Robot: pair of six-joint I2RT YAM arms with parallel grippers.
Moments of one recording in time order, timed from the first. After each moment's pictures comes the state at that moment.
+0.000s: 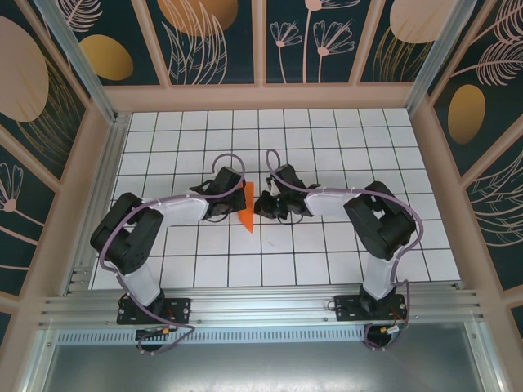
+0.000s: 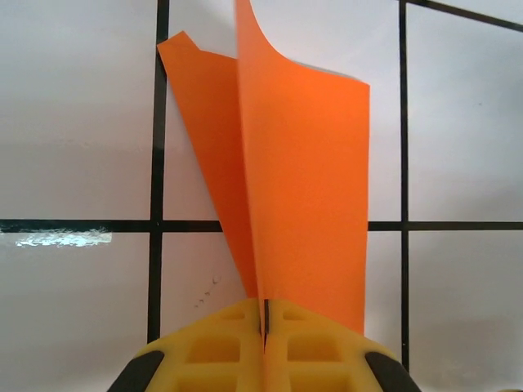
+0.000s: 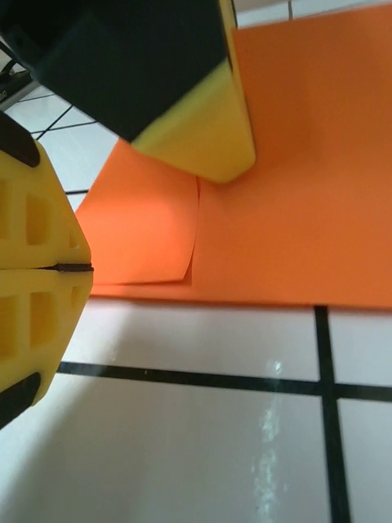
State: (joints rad) left arm -0.62 1.74 0.92 -0.15 -0.06 -0.73; right arm 0.69 1.85 0.98 -0.03 -0.45 0.86
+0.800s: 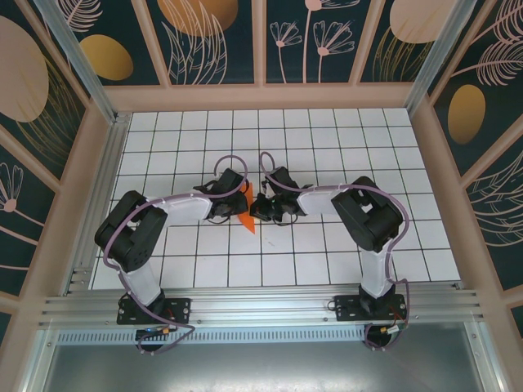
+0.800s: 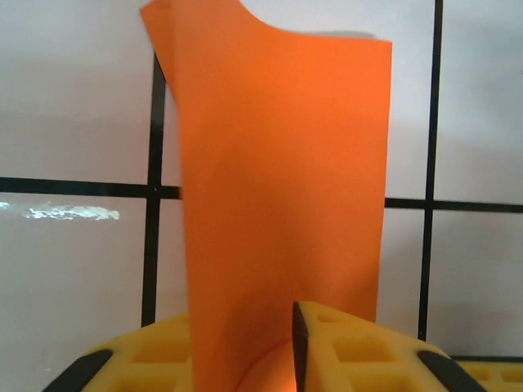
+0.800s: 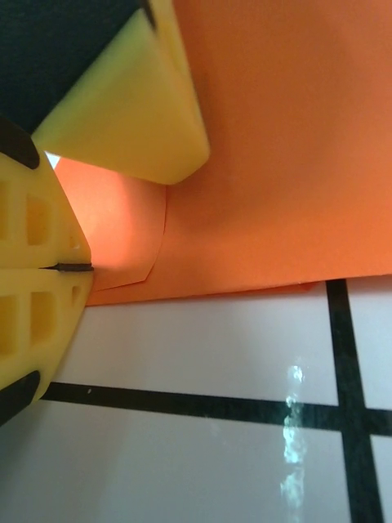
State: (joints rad) left arm -0.64 1.77 0.94 -0.21 -0.05 -0.79; right arm 0.71 1.95 1.03 -0.01 -0.49 0.90
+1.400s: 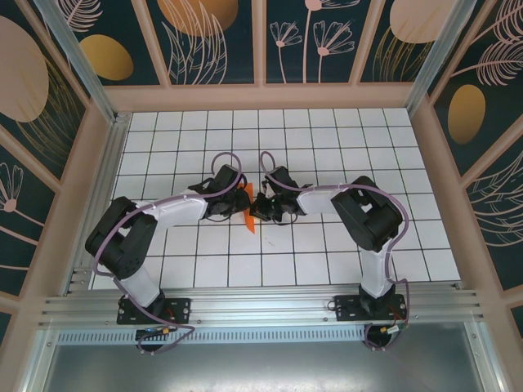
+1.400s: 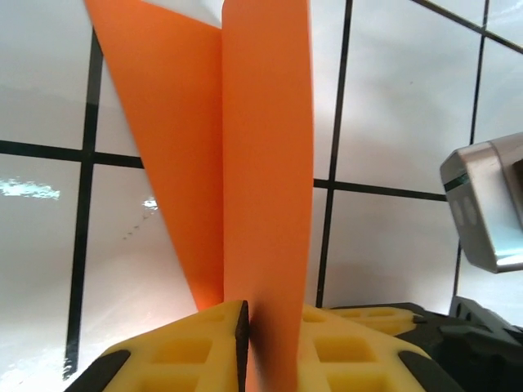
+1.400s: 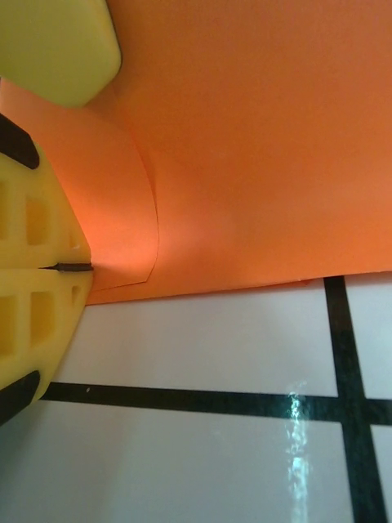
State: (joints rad) left arm -0.64 1.69 0.94 -0.21 0.05 -0.89; right arm 0.71 1.95 1.03 -0.01 -0.49 0.92
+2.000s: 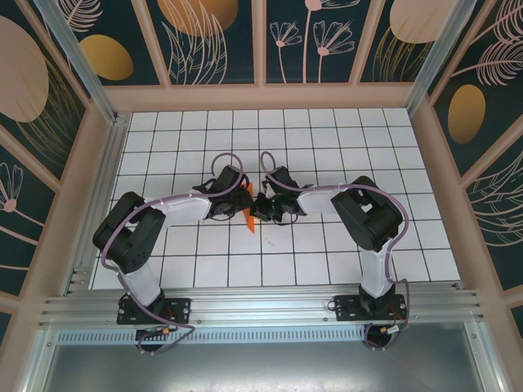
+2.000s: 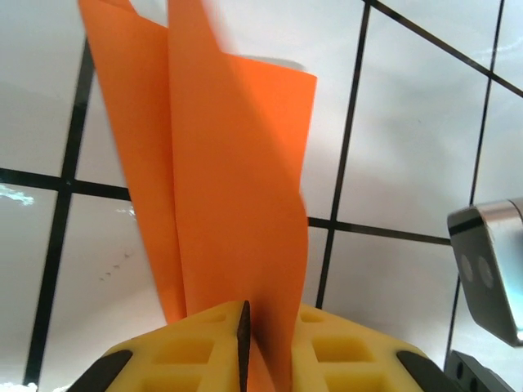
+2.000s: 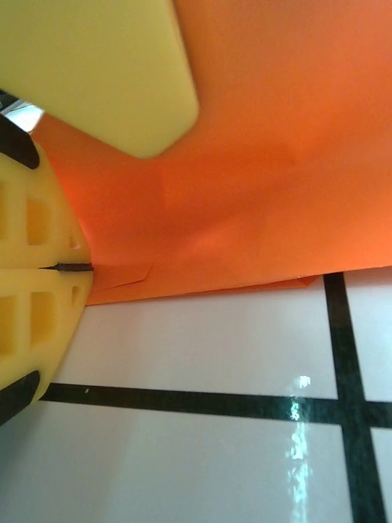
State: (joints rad) left arm -0.64 1.75 0.94 -0.12 0.02 -0.97; right arm 0.71 1.95 1.03 0.00 -0.50 0.92
